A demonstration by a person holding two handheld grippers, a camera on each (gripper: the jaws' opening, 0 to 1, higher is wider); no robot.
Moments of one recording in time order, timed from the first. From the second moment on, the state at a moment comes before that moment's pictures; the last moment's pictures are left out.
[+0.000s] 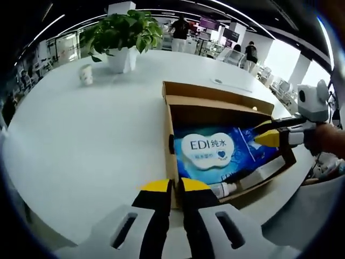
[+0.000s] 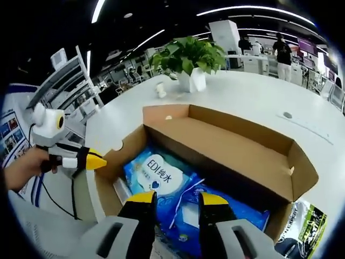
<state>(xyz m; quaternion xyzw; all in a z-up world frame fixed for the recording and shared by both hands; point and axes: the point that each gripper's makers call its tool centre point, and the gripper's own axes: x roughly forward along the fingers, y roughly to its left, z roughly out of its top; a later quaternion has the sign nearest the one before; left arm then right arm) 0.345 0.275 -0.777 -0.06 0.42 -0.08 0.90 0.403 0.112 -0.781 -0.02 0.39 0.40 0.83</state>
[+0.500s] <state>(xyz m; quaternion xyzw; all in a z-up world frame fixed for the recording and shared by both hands) 0.344 0.277 -0.780 -0.08 0.42 -0.07 0.90 0.407 0.129 -0.812 -0.01 0.44 0.39 0.81</state>
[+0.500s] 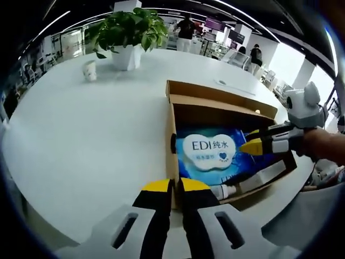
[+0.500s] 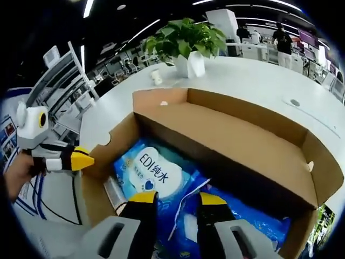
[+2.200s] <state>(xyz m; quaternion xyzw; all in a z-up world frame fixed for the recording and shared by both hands) 0.344 0.275 -0.781 -0.08 0.42 -0.05 0.90 0.417 0.159 -0.728 0.07 0.39 0.40 0.83</state>
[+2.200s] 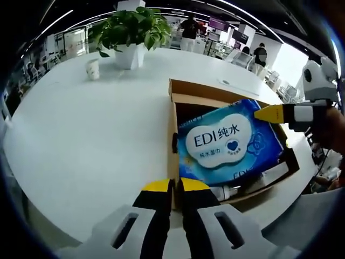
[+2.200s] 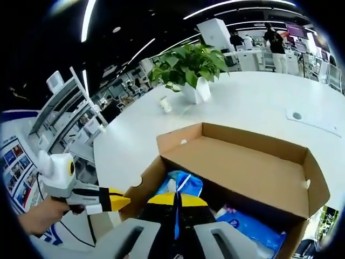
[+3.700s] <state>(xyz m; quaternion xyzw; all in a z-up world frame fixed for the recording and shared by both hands) 0.346 0.277 -0.785 -0.09 0.41 -0.04 0.91 0.418 0.123 -0.612 0.05 0.29 0.43 0.85</state>
